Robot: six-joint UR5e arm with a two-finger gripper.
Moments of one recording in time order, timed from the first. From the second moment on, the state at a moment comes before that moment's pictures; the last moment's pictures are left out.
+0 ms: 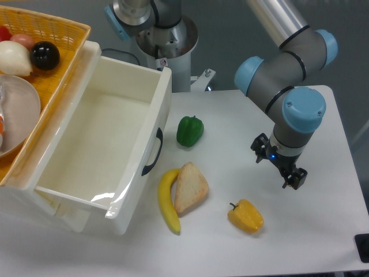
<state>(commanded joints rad) 2.69 -2.09 -1.39 -1.20 1.55 1.51</state>
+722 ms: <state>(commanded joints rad) 2.67 -2.10 -1.41 -1.19 1.41 0.92</state>
